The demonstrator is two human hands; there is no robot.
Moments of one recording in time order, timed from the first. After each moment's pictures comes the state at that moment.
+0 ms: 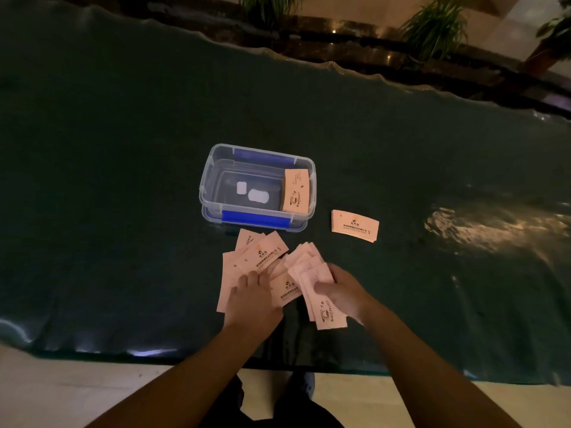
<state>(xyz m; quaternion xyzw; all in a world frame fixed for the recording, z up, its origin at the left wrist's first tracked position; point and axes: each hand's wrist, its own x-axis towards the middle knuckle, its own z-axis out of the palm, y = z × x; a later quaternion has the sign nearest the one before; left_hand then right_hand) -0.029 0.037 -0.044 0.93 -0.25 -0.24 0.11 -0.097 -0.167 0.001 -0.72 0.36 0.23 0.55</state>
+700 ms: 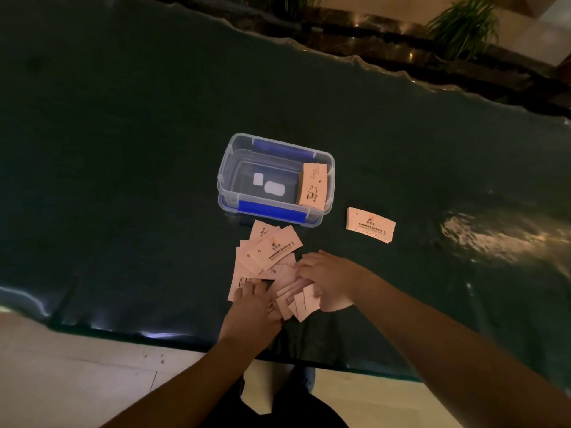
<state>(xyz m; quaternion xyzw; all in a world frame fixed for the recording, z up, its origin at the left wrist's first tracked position) -0.053 0.070 -0.041 0.92 -0.27 -0.24 0.15 -0.045 -0.155 0.010 -0.92 -0.13 0.38 0.05</state>
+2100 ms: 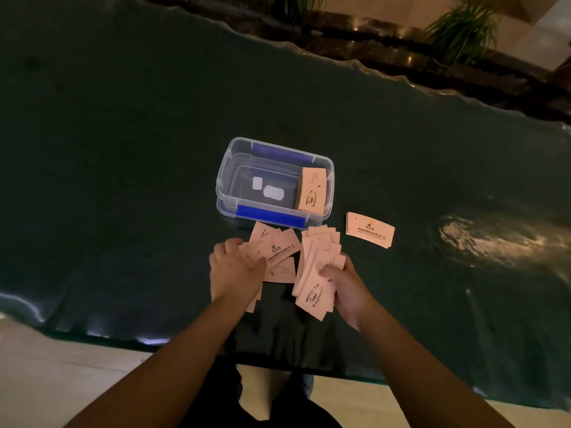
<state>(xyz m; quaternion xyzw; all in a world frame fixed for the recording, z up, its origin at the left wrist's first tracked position) 0.022 0.054 -0.028 0.93 0.02 -0.16 0.34 -0.075 -0.142 0.002 -0.52 0.45 0.10 0.72</state>
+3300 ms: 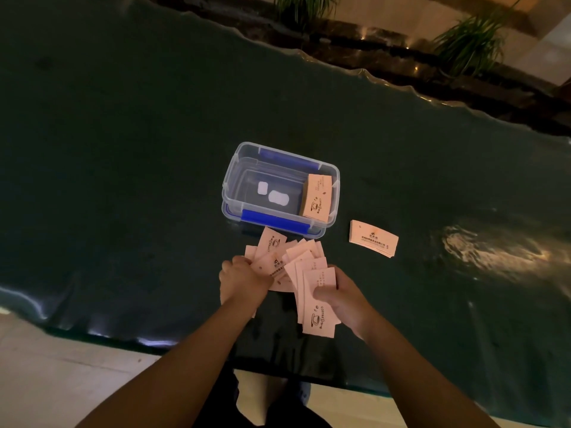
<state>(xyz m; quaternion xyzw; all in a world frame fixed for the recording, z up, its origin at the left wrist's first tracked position) 0.022 0.040 -0.032 0.91 0.10 -0.27 0.30 -0.074 -0.139 0.017 -0.69 0.35 0.22 0.59</state>
